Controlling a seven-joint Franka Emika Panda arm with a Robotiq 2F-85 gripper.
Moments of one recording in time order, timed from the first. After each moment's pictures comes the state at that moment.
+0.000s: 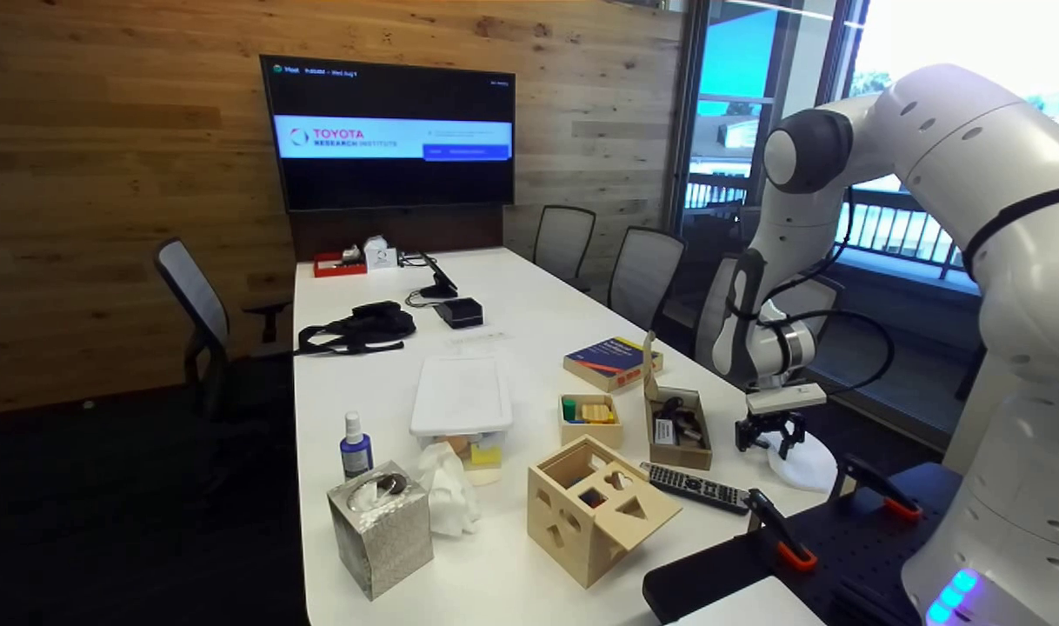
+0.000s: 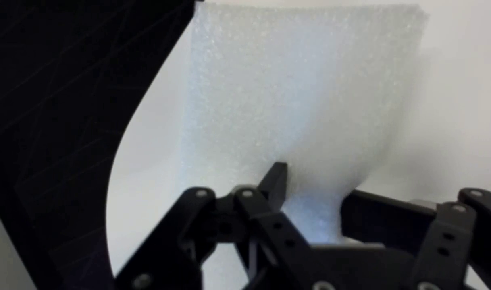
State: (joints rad) arm -0.12 0.92 -0.29 -2.08 -0.01 2.76 0.19
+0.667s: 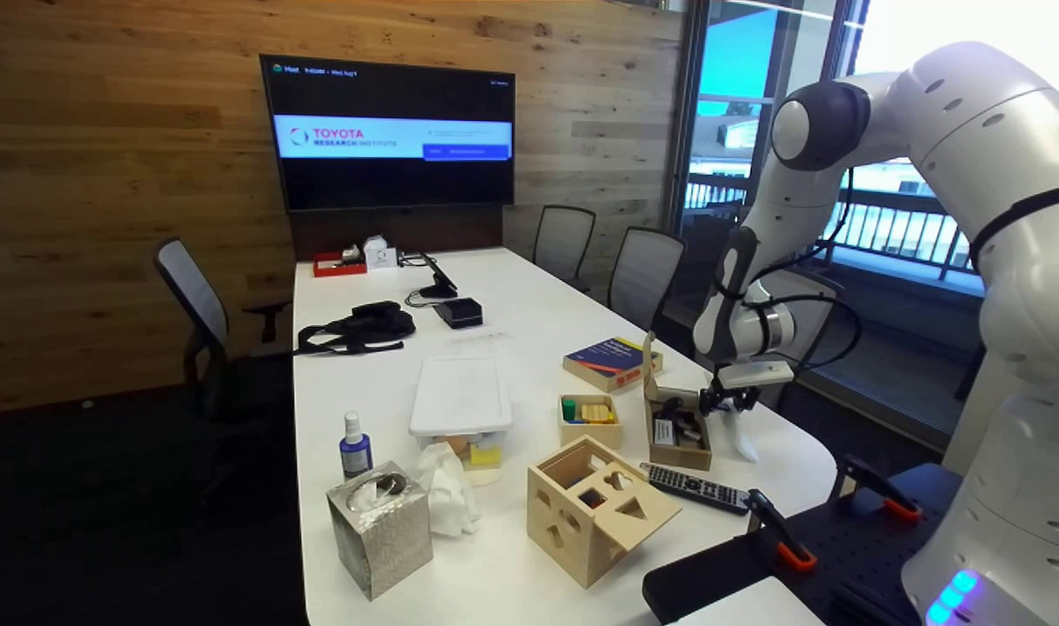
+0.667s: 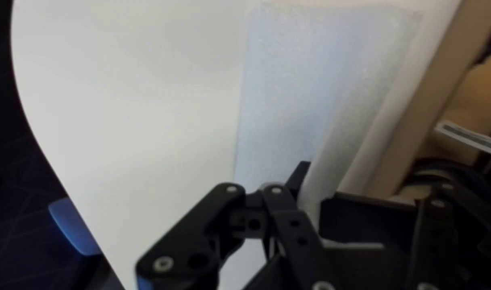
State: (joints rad) arm -0.12 0.83 -0.22 -2.09 -0.02 2.94 0.12
